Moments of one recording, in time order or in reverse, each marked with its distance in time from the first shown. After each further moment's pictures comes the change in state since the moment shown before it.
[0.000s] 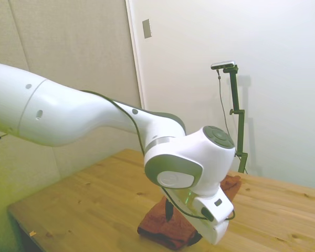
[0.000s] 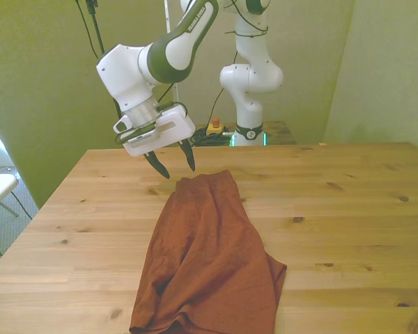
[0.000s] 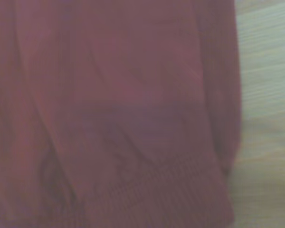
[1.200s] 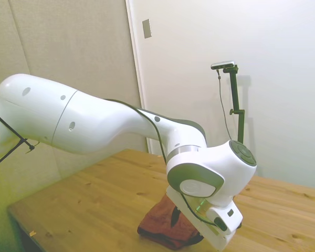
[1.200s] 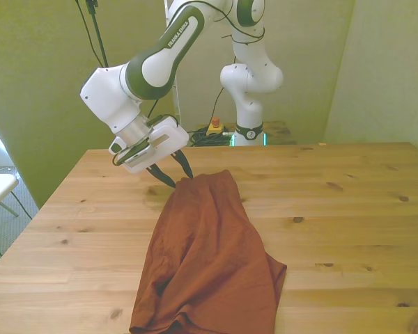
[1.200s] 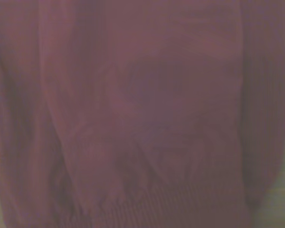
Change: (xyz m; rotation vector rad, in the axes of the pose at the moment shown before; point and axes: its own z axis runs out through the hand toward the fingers) arm 0.025 -0.002 0.022 0.005 -0.118 -0.053
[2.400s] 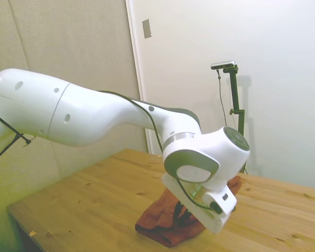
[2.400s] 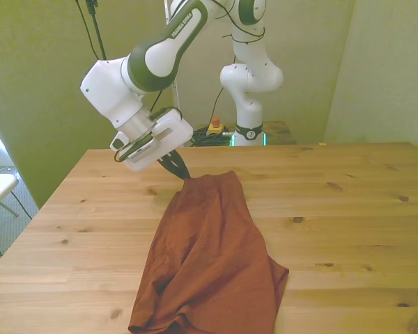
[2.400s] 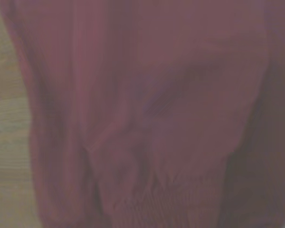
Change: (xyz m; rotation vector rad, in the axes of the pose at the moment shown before) arm -0.025 -0.048 -0.014 0.020 -0.003 -0.088
